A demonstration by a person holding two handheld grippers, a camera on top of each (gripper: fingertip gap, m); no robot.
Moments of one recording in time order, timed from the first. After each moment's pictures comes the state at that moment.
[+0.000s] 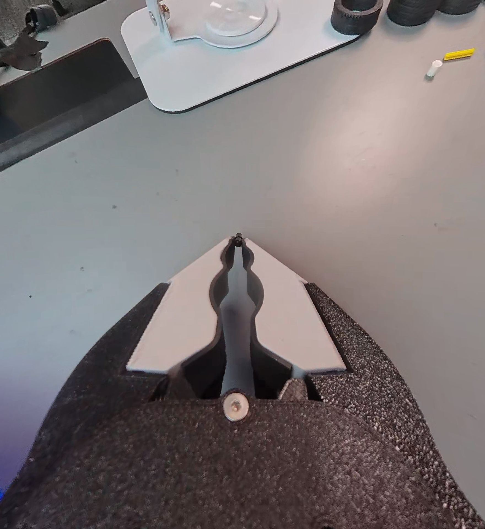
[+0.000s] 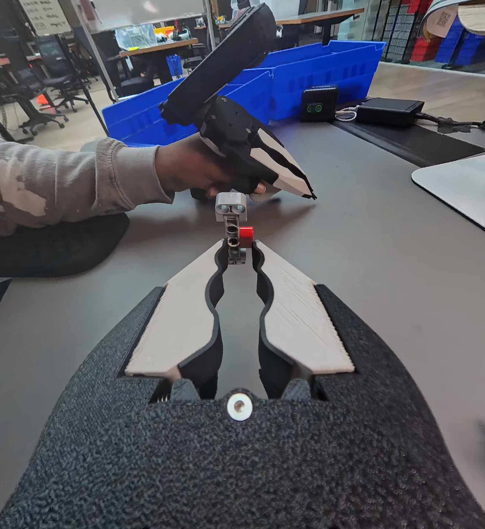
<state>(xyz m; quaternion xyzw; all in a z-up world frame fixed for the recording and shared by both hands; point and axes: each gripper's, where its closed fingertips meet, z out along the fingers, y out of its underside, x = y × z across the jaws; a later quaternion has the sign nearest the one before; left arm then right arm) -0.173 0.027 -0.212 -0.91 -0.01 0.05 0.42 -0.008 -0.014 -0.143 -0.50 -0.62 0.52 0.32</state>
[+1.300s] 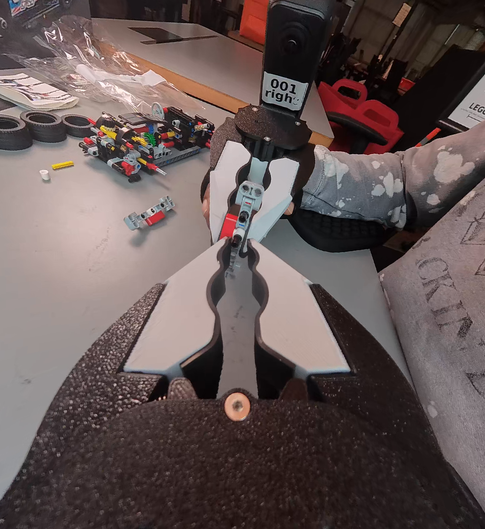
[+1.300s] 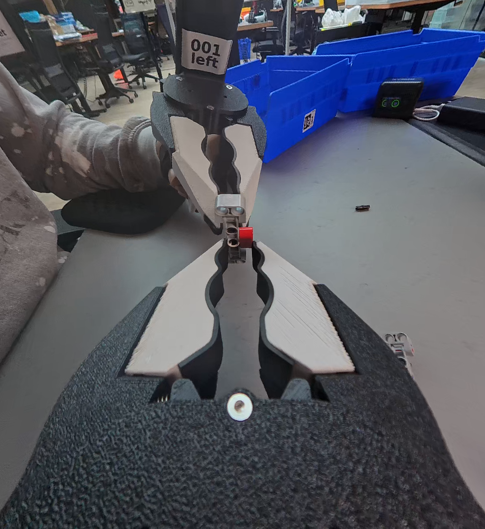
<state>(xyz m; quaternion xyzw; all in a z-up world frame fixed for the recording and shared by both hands) 0.037 -0.046 -0.134 -0.76 0.23 -0.34 0.50 0.023 -0.045 -0.145 -0.42 -0.68 0.55 0.26</state>
